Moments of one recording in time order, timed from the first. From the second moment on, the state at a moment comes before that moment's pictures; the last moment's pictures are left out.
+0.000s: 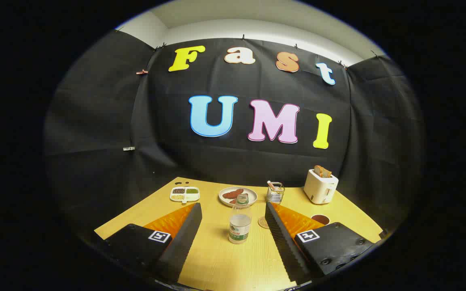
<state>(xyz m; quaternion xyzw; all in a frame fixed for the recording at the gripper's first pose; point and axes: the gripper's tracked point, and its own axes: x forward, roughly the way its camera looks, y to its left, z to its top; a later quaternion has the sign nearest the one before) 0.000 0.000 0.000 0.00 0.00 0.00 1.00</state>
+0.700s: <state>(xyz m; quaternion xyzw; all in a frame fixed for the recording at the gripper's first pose) 0.013 0.000 -0.011 0.01 0.01 0.02 1.00</state>
